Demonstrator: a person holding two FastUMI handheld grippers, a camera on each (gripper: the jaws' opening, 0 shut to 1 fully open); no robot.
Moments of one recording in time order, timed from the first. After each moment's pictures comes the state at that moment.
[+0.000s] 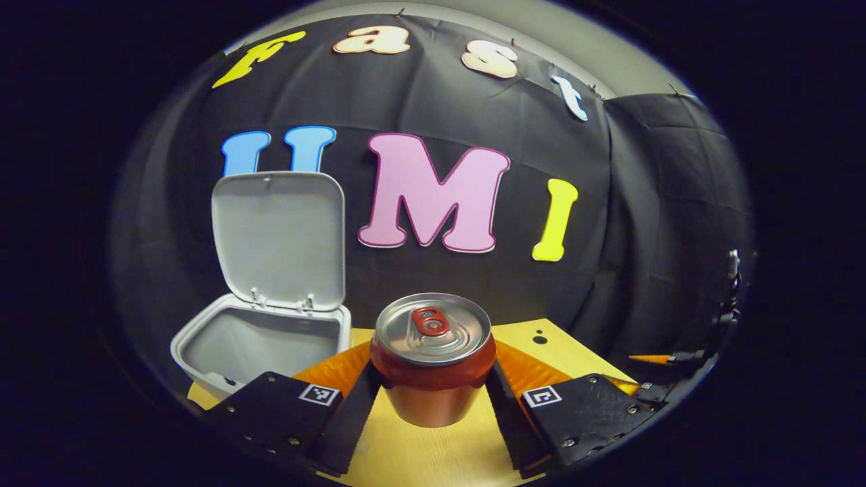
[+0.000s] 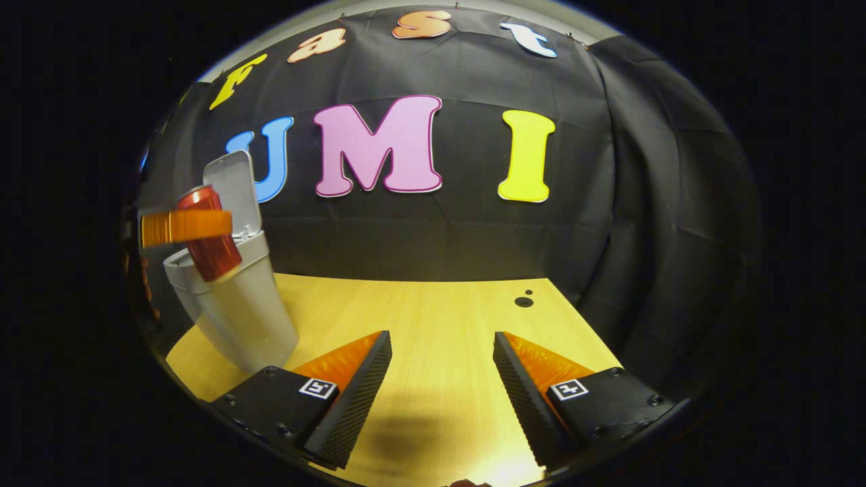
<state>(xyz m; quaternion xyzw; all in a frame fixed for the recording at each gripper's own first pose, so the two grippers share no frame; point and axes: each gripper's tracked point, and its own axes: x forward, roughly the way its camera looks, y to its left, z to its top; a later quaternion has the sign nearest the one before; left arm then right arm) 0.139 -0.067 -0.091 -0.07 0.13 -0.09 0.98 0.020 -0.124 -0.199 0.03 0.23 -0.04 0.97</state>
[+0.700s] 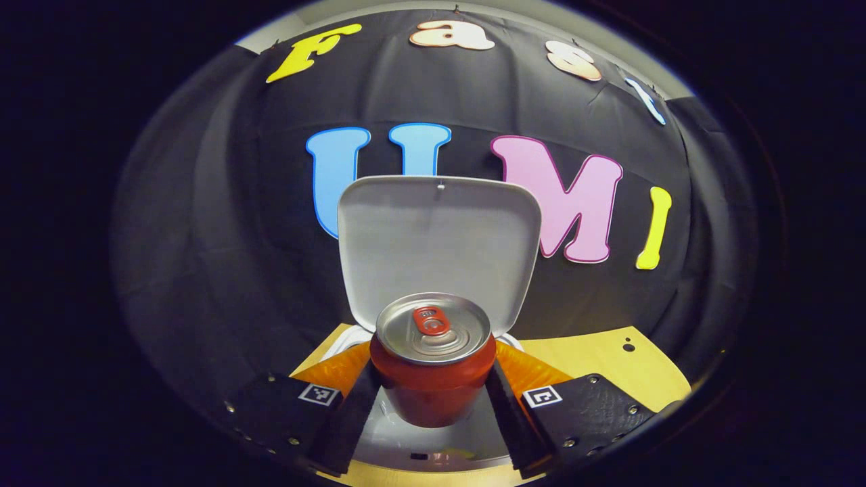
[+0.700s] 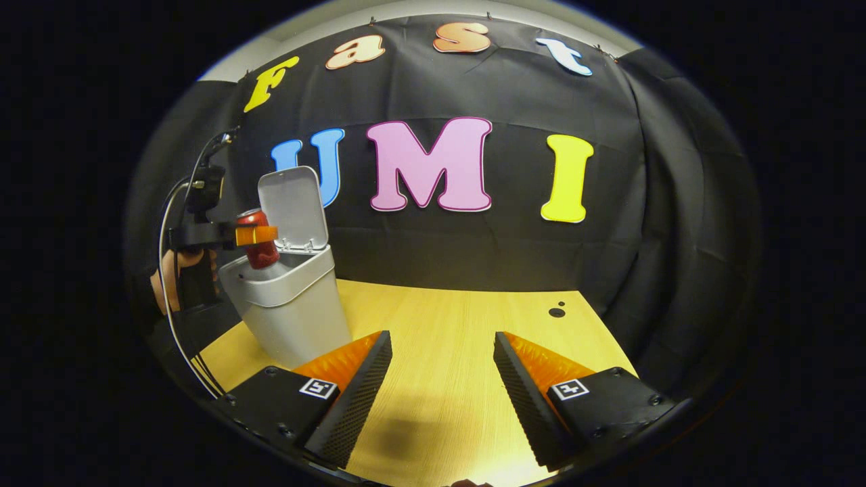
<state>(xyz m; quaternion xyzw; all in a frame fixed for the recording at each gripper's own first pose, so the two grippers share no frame) 0.189 0.094 -0.134 -0.05 0.16 0.04 0.99 -0.008 -0.064 -0.146 0.02 0.22 0.01 0.98</state>
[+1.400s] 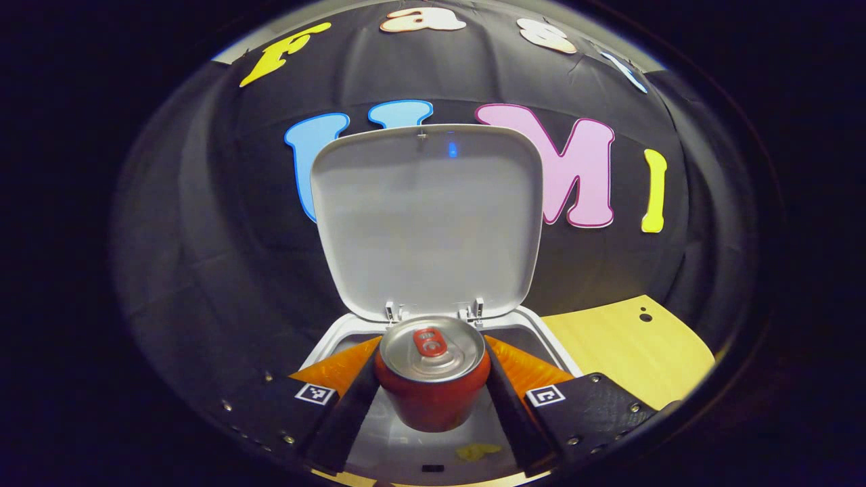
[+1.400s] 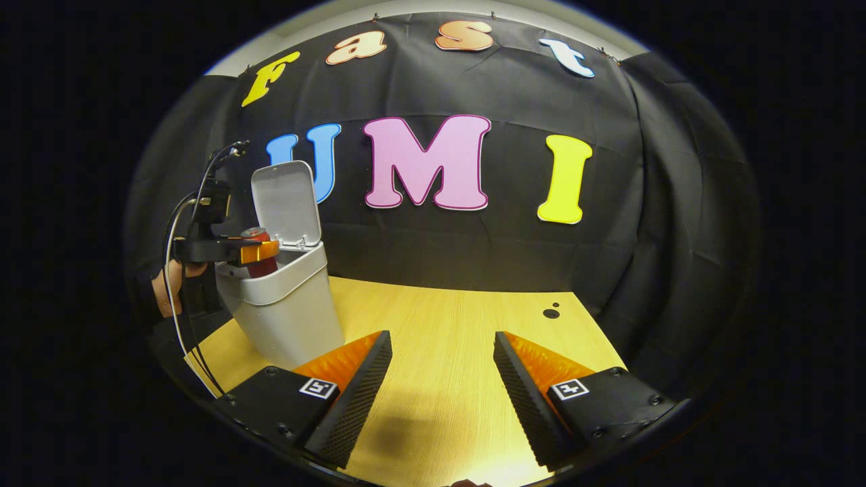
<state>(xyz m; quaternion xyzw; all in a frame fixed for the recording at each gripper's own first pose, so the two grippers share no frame) 0.201 0.094 -0.168 0.01 0.18 0.04 0.98 0.002 -0.063 -0.149 0.01 0.22 0.01 0.98</state>
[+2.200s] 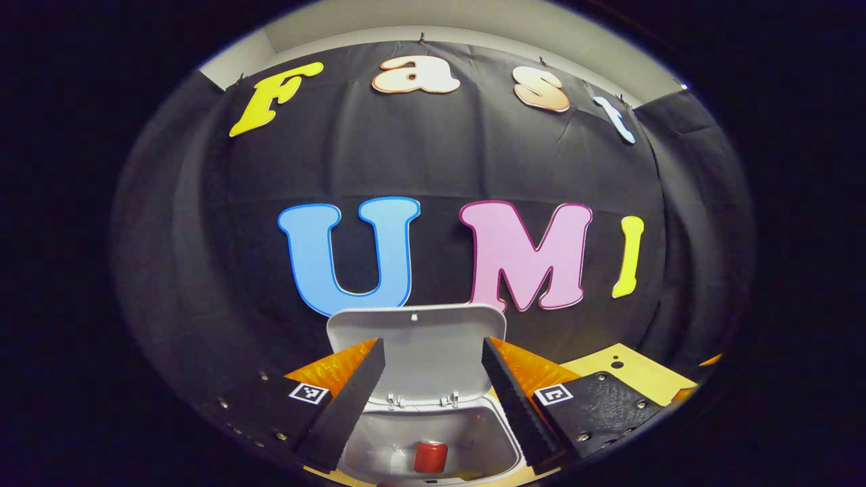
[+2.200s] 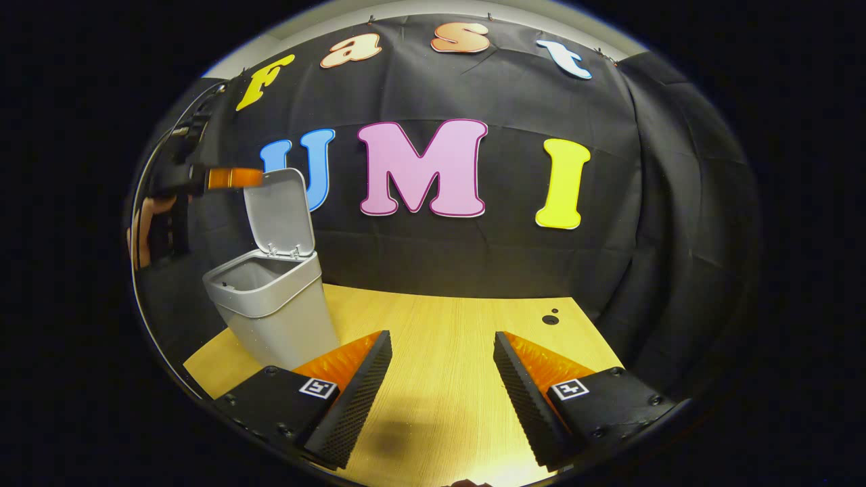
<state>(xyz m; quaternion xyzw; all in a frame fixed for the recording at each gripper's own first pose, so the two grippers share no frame) 0.207 0.087 0.015 0.00 0.06 -0.02 1.00 0.019 -0.065 -0.143 0.01 0.20 0.00 0.98</state>
